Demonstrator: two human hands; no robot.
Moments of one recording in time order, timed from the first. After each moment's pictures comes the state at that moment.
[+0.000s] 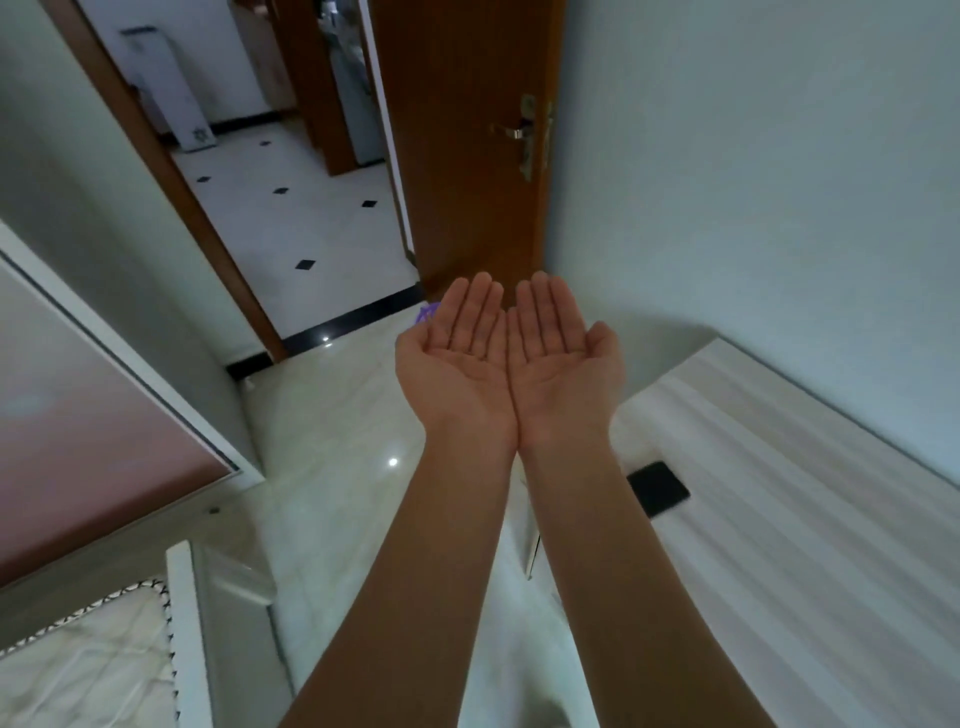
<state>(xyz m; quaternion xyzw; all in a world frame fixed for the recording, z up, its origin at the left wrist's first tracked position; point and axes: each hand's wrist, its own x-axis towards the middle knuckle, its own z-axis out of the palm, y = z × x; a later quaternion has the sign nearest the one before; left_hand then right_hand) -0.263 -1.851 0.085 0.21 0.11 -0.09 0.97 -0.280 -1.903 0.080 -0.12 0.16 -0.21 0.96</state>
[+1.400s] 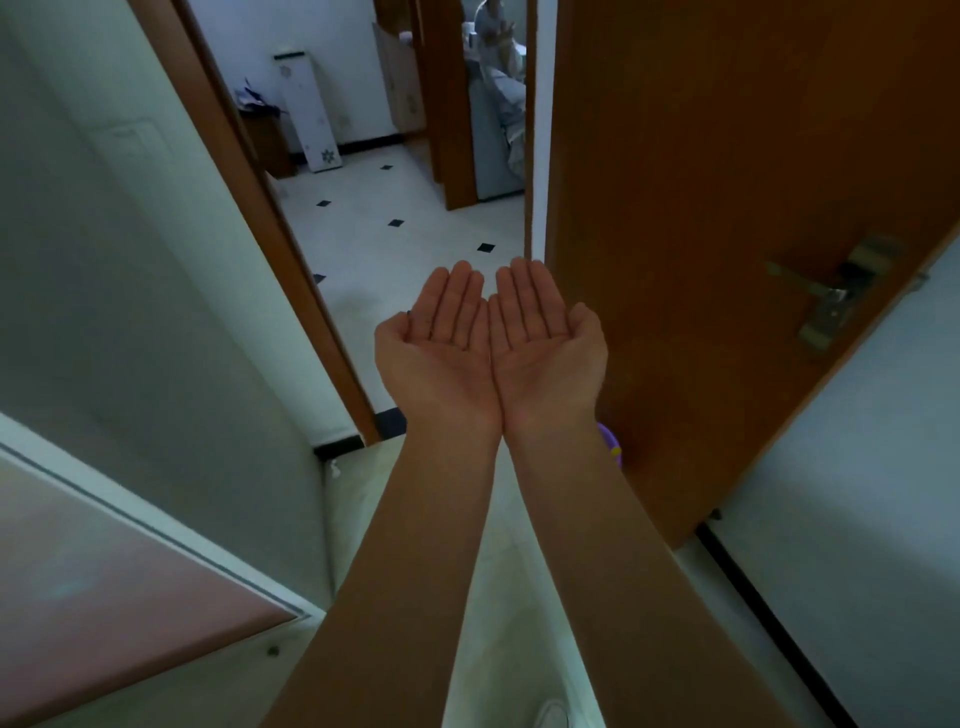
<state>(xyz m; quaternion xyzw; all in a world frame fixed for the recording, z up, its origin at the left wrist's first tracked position) 0.365 -1.719 0.096 0.21 0.11 0.04 0.97 0.365 -1.778 0.085 -0.15 0.08 -0.06 0.98</state>
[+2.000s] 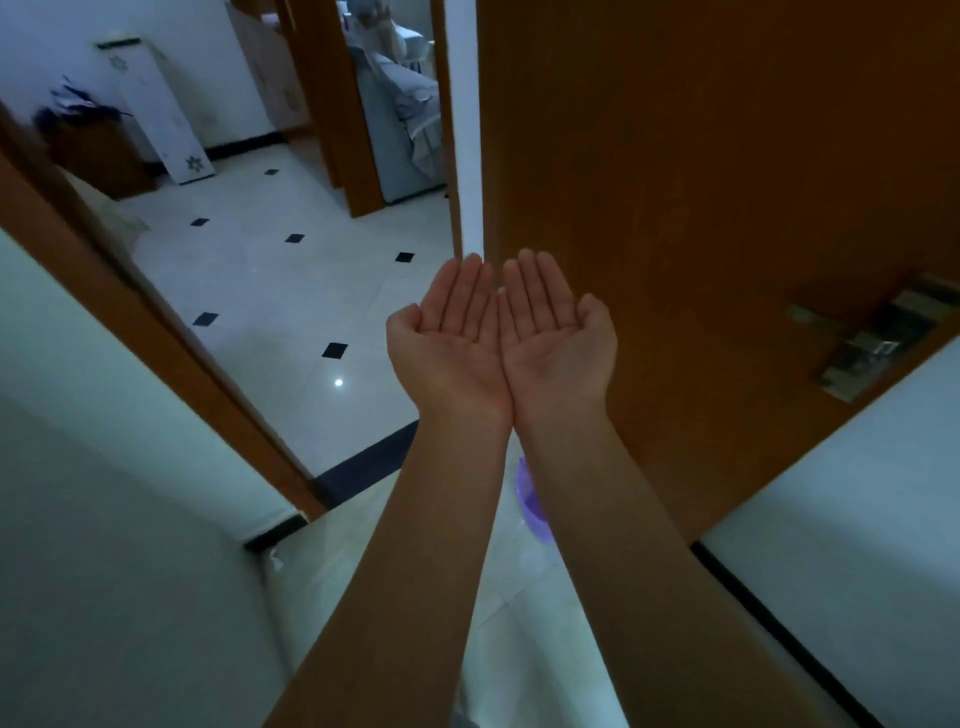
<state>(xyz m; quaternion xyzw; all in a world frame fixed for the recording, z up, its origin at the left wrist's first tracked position) 0.613 -1.732 0.083 0.20 0.12 -0.09 0.97 0.595 -1.788 0.079 -0.15 0.13 -0.19 0.96</state>
